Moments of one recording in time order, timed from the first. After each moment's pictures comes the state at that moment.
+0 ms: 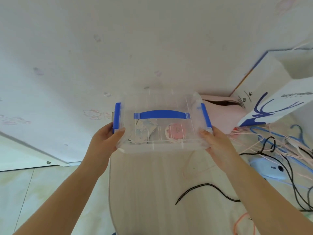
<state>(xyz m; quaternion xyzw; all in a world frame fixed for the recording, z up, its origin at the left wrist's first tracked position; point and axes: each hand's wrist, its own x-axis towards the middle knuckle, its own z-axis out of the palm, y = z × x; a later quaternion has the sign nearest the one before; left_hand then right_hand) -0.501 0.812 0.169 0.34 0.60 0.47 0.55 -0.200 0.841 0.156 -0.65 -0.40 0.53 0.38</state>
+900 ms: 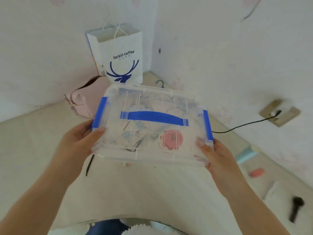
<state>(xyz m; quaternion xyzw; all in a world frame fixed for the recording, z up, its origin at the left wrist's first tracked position) -0.239 0.612 0.240 0.53 0.43 0.39 0.62 0.020 0.453 0.227 -0.68 -0.24 0.38 0.58</state>
